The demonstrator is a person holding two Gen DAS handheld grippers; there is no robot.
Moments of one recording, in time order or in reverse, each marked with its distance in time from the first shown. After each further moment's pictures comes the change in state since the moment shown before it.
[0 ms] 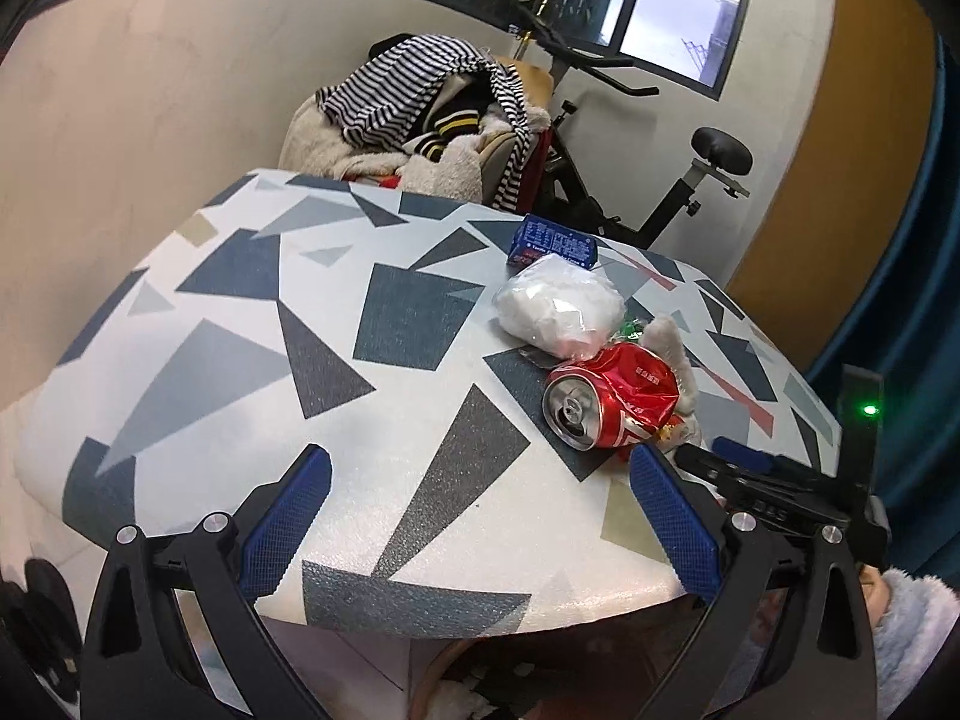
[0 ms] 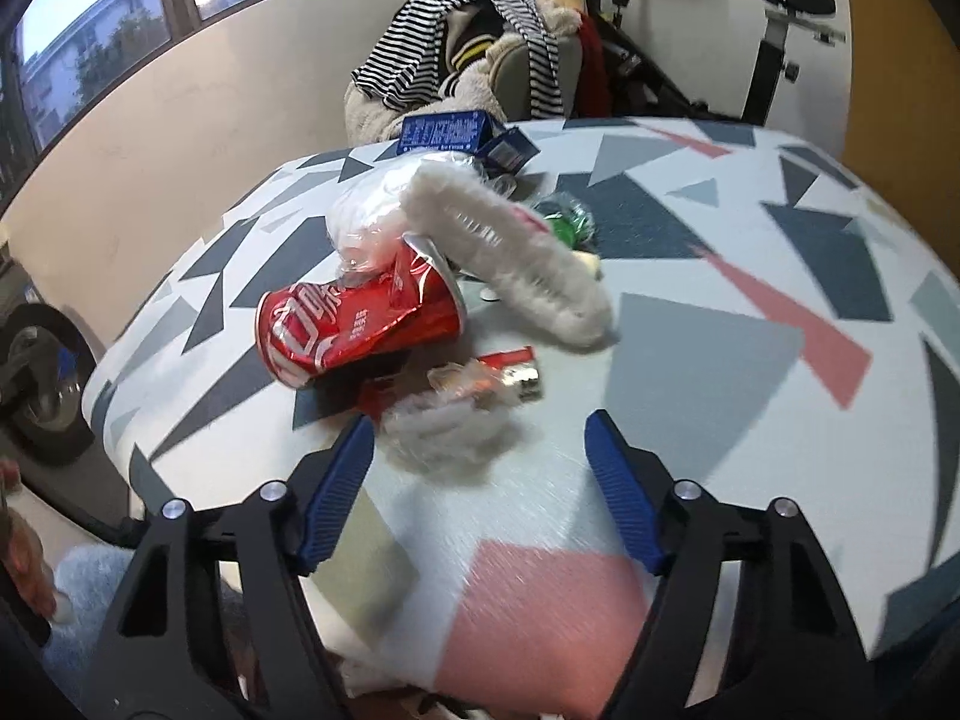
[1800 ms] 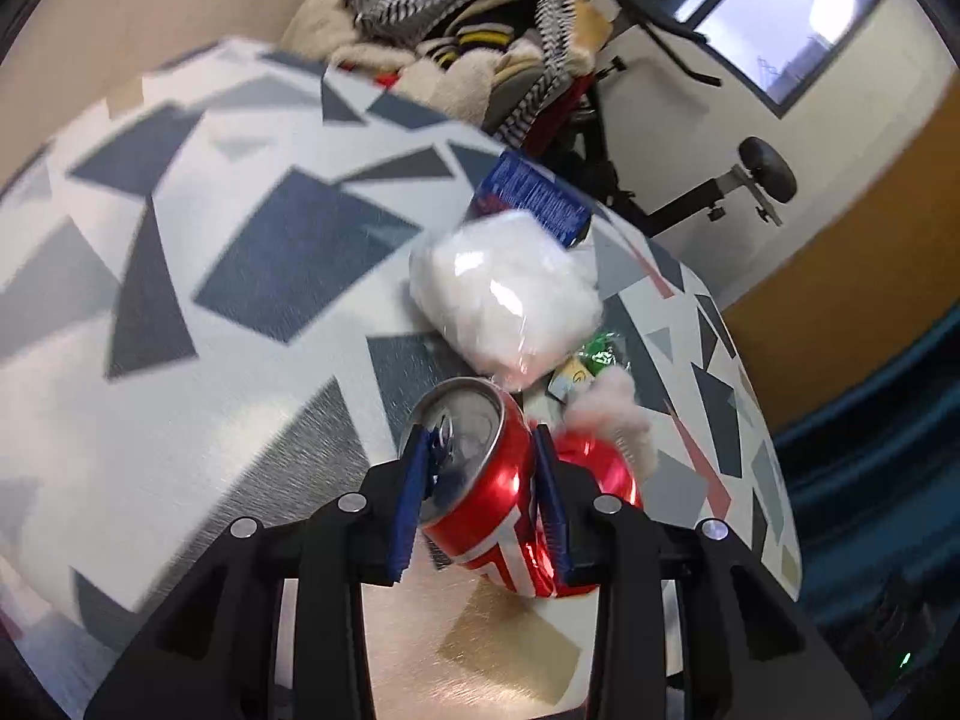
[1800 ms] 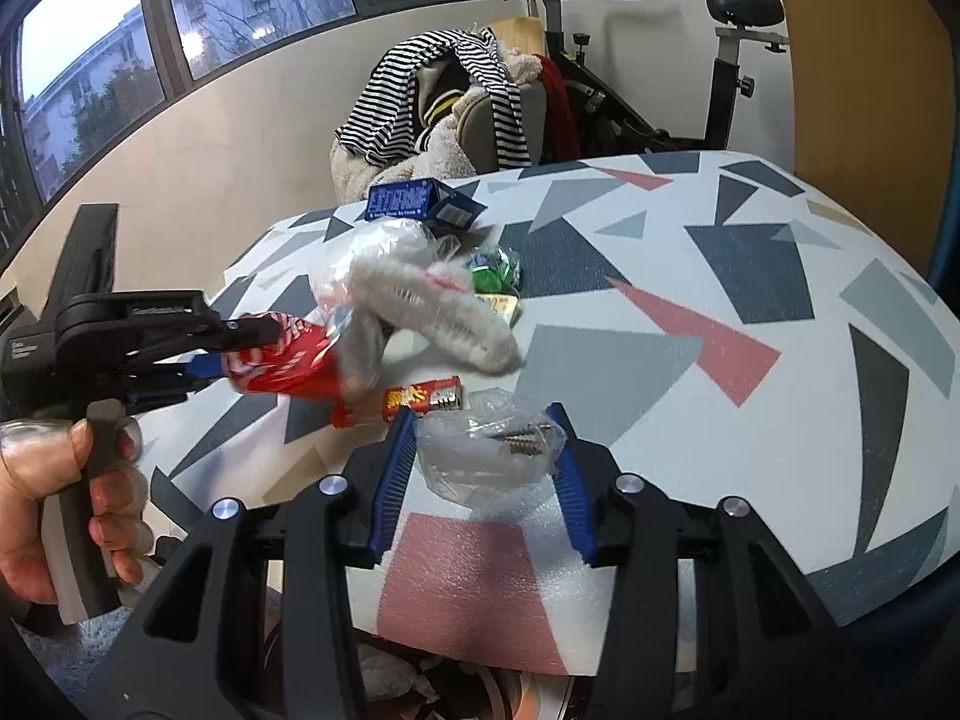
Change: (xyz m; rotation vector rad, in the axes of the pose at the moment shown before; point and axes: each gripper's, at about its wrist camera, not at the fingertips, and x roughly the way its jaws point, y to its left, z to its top) left arm 0.098 -0.042 0.041 -0.249 0.173 -0.065; right arm -0.065 -0.039 -0.010 0.020 -0.136 -0.002
